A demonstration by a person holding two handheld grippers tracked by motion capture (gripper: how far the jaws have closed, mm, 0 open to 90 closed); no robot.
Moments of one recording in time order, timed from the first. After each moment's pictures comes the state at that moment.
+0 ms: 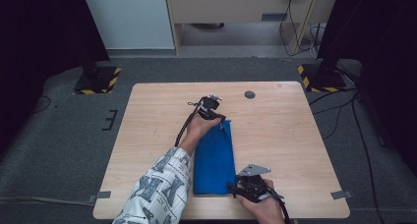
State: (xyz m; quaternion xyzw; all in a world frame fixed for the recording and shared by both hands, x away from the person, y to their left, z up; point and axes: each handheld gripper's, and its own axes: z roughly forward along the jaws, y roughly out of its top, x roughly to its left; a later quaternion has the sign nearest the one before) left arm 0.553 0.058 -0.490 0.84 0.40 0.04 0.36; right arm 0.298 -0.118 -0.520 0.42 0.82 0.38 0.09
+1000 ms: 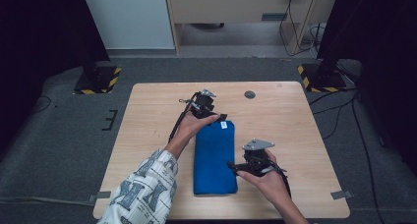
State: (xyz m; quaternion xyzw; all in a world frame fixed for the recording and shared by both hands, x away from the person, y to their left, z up) left arm 0.532 0.084 -0.450 0.84 0.36 0.08 0.40; right arm 0.363 -0.129 -0.486 0.40 0.81 0.40 0.14
